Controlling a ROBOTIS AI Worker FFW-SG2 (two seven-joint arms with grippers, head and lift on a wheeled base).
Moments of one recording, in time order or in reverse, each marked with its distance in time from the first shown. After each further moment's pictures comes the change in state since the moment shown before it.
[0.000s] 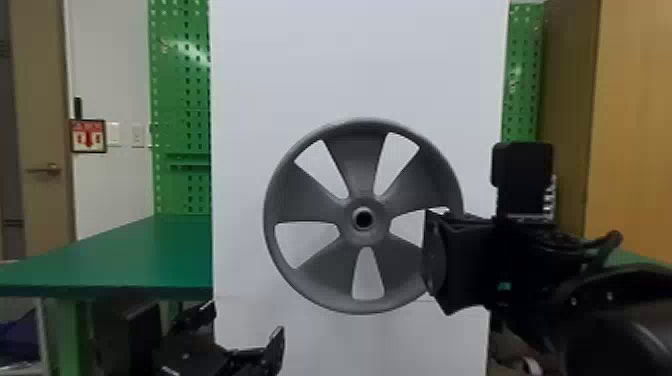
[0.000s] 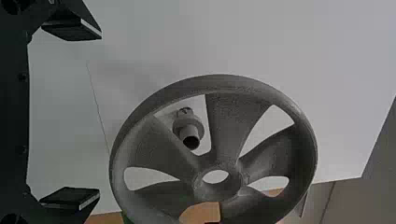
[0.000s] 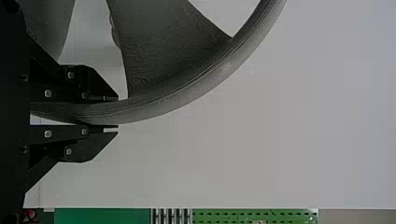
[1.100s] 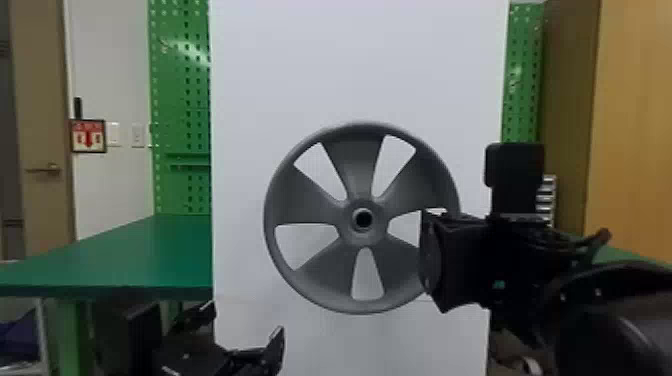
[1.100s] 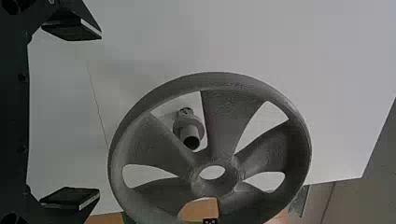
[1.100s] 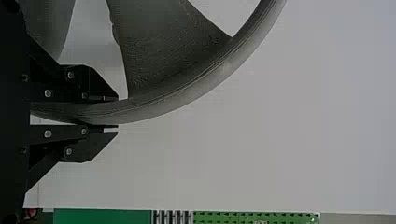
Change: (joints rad) left arm 0.000 0.000 0.000 0.001 -0.001 0.000 0.001; right arm -0.017 0.000 0.009 0.037 0.011 -0.010 0.000
